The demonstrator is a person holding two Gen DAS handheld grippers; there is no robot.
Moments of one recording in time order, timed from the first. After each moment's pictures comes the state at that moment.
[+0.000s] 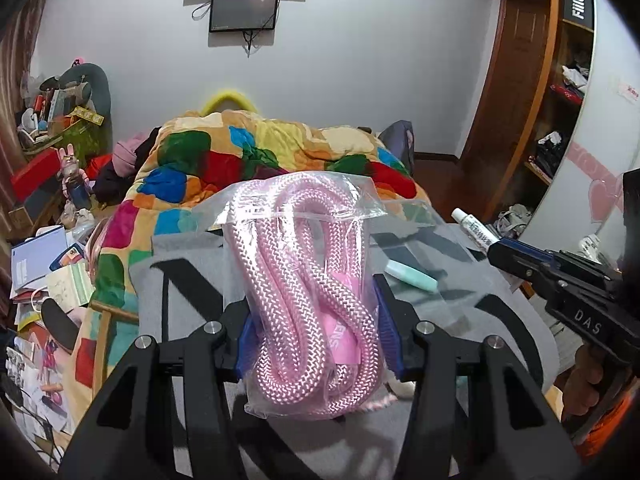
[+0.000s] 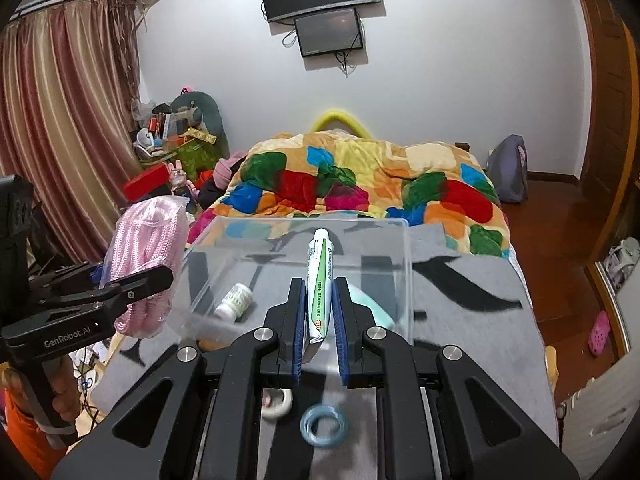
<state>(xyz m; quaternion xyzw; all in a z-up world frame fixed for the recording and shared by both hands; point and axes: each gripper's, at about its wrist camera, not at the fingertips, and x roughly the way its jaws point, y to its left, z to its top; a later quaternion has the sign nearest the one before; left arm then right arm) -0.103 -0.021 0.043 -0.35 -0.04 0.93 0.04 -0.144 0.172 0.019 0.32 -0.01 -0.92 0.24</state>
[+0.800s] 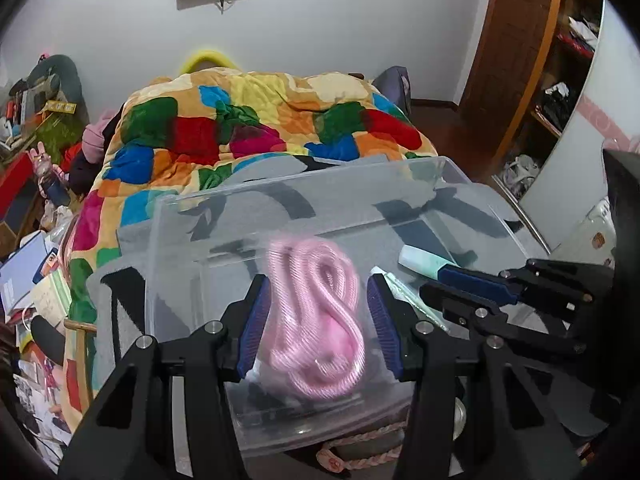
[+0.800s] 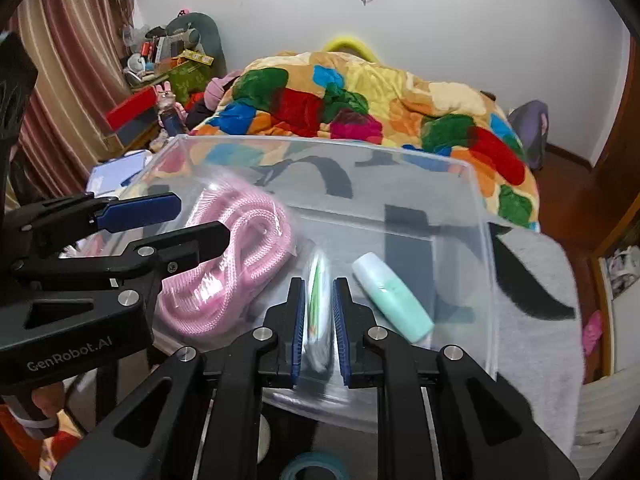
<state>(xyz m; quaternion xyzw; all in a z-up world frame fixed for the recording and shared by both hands) -0.176 0.011 -0.004 -0.43 0.00 0.90 0.06 -0.203 0.126 -0.048 0.43 0.07 -0.87 0.24</state>
